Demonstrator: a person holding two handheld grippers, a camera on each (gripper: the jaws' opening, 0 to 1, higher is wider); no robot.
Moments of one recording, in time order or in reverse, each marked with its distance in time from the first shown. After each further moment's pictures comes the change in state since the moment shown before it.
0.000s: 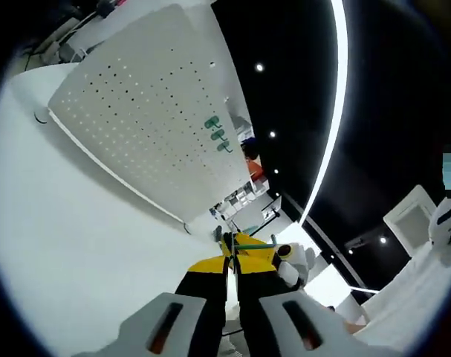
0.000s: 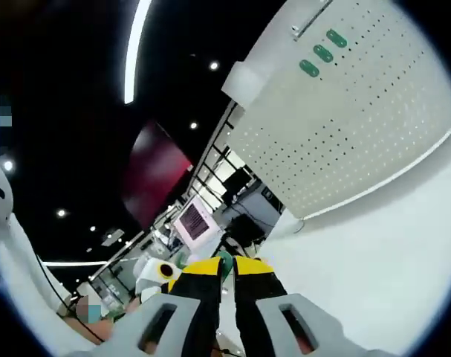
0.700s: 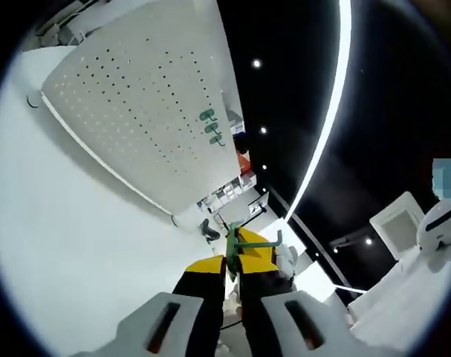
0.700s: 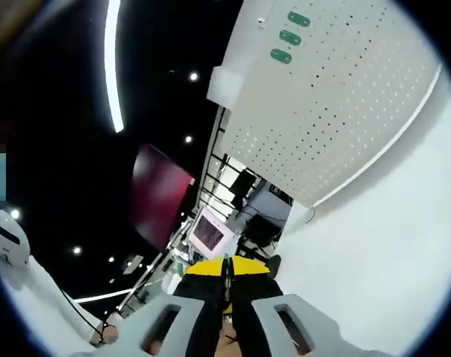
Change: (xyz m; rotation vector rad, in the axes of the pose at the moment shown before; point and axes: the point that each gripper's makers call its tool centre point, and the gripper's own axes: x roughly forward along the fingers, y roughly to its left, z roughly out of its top) left arm 0.006 -0.004 -0.002 -0.025 0.049 -0.068; right arm 0.001 0.005 0.004 0.212 -0.040 0.032
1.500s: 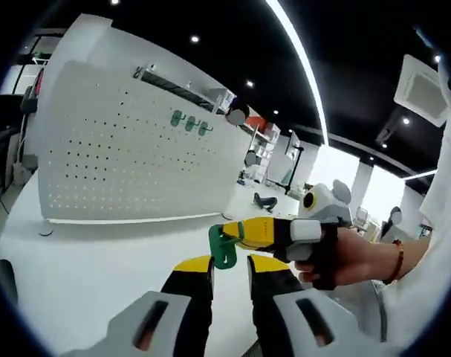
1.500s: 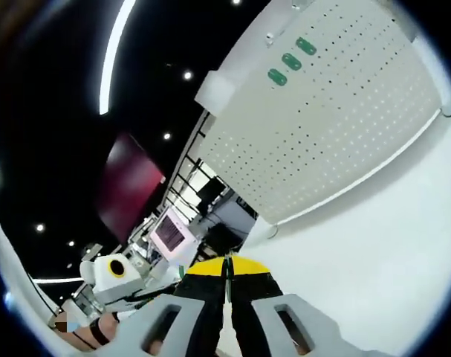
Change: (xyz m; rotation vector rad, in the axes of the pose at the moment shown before) left arm 0.013 0.004 -0.003 0.641 0.154 0.269; right arm -0.008 -0.030 0.011 -0.199 -0.023 -0.204
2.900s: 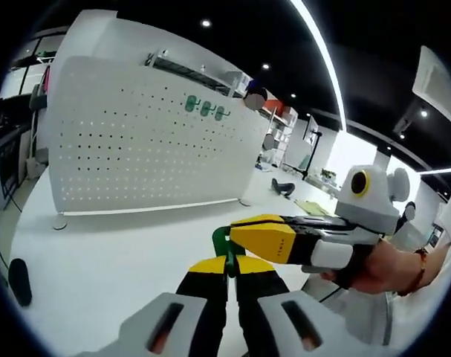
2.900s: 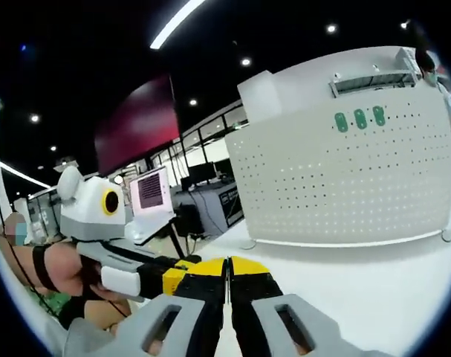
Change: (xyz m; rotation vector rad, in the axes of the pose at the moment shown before) left arm 0.000 0.018 -0.003 0.004 0.094 0.106; right arm 0.013 0.023 -0.006 -0.520 0.033 -0.071
